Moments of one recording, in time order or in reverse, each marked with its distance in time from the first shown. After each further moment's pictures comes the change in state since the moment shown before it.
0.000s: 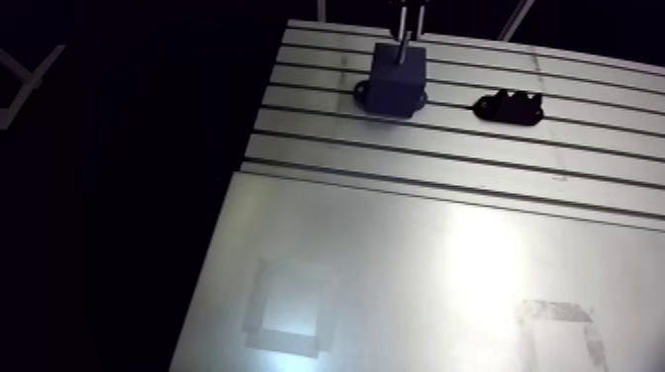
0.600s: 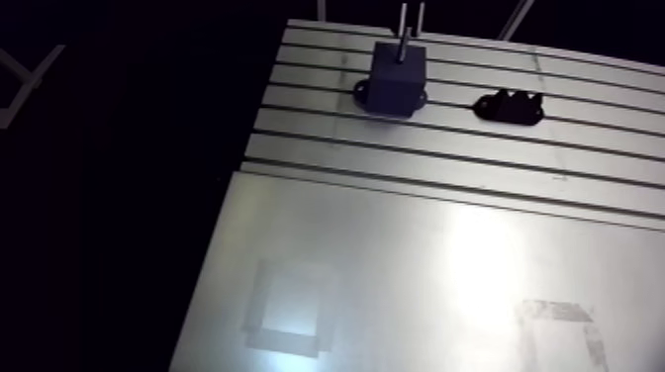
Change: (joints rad) arm 0.000 0.001 -0.005 -0.013 -0.002 -0.001
